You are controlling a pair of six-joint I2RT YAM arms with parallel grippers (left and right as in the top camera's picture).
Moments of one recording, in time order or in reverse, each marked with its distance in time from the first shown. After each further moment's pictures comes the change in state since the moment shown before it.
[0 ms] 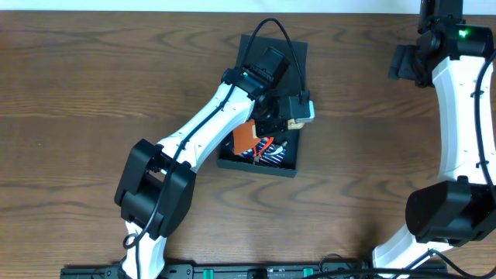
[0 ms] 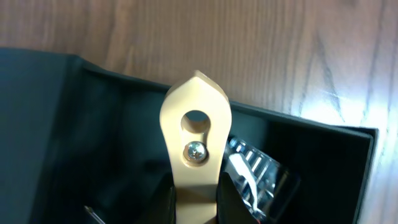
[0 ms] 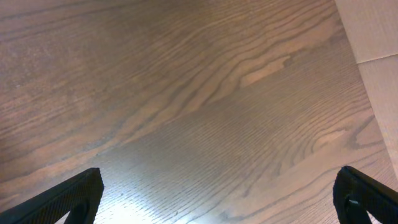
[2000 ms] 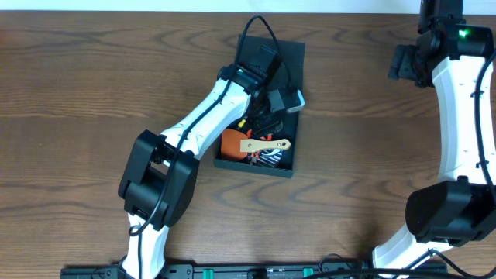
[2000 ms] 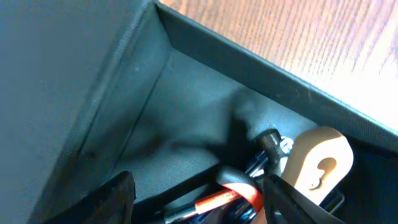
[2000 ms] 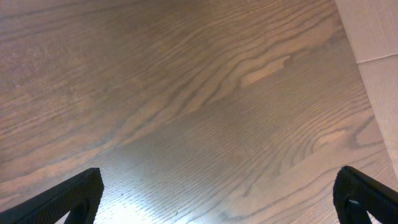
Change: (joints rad) left arm 0.044 0.056 0.005 0.037 -0.087 -0.167; right arm 0.000 0.000 0.000 0.000 0.000 0.000
